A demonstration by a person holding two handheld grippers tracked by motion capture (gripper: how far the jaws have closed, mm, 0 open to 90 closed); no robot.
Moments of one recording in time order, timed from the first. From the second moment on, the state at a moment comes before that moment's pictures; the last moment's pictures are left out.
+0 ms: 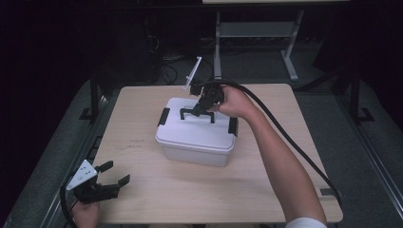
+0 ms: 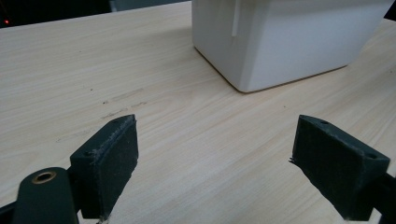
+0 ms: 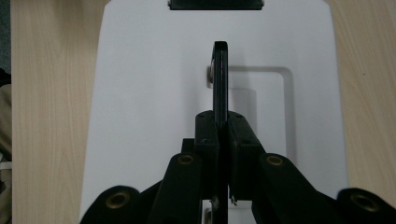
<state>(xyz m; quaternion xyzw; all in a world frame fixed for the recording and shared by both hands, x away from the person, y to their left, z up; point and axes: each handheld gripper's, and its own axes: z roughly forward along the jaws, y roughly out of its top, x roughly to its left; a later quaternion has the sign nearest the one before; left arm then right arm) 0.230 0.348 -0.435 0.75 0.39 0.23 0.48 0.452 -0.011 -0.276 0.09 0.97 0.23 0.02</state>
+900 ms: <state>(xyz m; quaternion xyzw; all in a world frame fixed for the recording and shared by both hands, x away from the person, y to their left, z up) 0.230 0.345 -0.434 0.75 0.39 0.23 0.48 0.438 -0.030 -0.269 0.09 0.97 0.24 0.01</state>
